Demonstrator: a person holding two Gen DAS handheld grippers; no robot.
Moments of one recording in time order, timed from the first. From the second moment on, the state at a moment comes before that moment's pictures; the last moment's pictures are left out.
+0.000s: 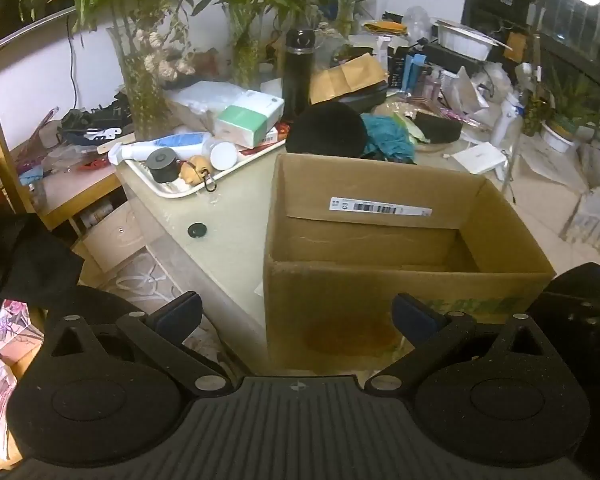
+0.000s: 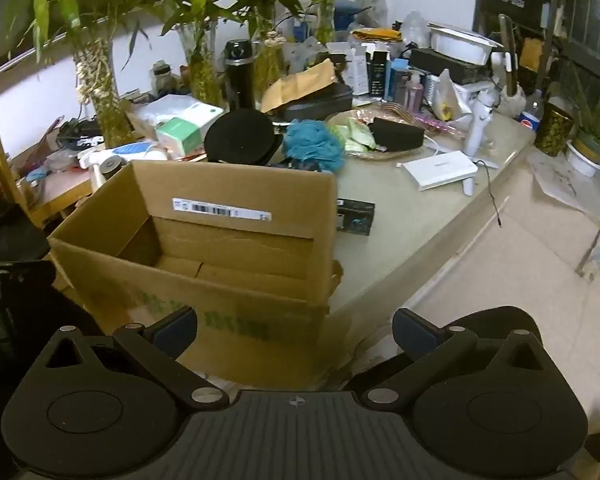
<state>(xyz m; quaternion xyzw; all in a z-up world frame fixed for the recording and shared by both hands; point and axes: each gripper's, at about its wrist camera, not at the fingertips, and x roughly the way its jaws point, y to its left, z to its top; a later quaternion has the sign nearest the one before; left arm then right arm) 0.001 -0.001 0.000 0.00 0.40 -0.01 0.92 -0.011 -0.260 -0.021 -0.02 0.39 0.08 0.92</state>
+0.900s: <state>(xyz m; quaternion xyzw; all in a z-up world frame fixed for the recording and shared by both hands) 0.011 -0.013 0.016 -0.03 0.39 -0.04 0.92 0.008 -0.262 -0.007 -0.03 0.40 0.09 0.91</state>
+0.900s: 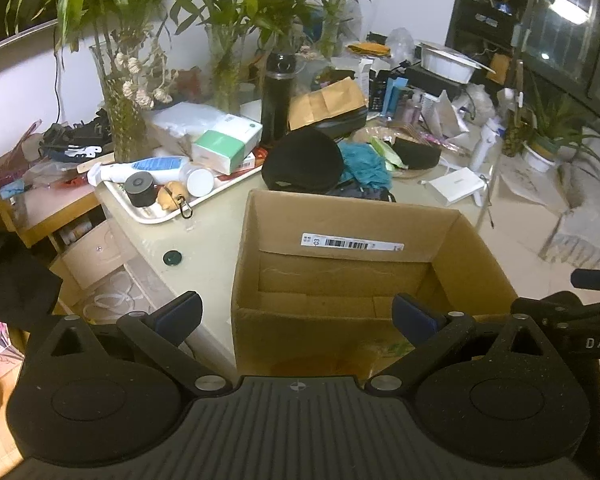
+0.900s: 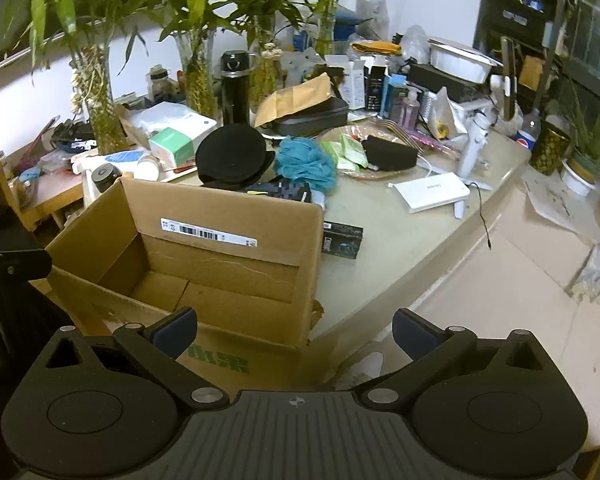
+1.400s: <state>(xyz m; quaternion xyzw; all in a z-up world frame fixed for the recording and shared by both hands) 0.024 -0.010 0.018 -0.04 0.40 -0.06 0.91 0.021 -0.264 -0.008 -0.05 0.40 0.11 0.91</state>
